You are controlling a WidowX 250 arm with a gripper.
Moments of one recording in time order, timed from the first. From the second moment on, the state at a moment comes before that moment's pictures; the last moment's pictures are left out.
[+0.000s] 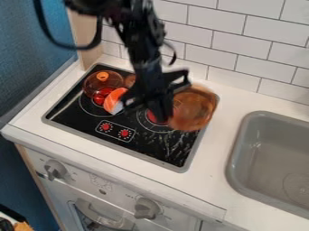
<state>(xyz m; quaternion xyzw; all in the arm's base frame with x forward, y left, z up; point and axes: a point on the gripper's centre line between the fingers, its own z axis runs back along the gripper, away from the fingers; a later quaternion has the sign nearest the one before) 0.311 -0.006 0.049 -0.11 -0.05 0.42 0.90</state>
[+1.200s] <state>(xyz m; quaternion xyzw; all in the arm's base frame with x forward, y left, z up) 0.416 -0.001 -0.011 -0.03 -0.04 0.46 0.89</state>
